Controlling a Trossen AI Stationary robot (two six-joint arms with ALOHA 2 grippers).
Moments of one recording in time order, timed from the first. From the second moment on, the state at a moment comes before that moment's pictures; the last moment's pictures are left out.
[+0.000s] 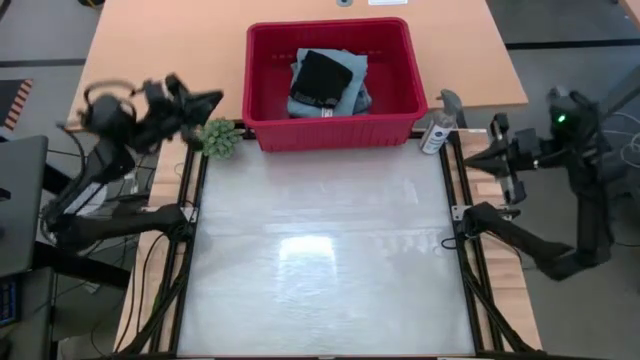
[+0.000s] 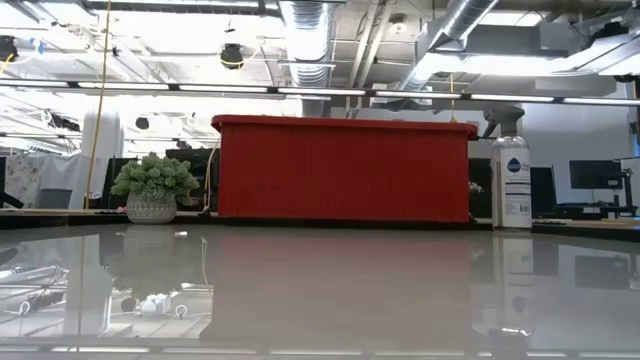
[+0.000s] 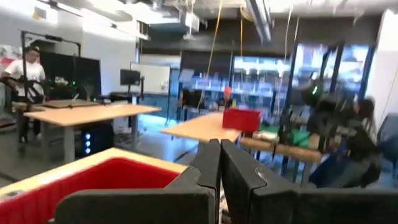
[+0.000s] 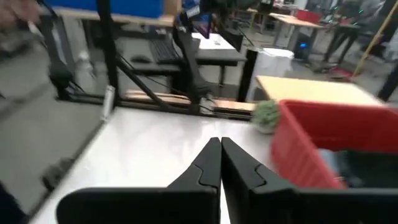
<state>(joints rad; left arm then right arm) 0.65 0.85 1.28 -0.15 0.20 -0.13 -1.17 0.78 1.60 -1.27 -1.12 -0.58</state>
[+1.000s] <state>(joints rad) -0.06 0.57 0.26 0.51 -0.52 -0.29 -1.53 0.16 0.65 -1.19 -1.57 -0.31</state>
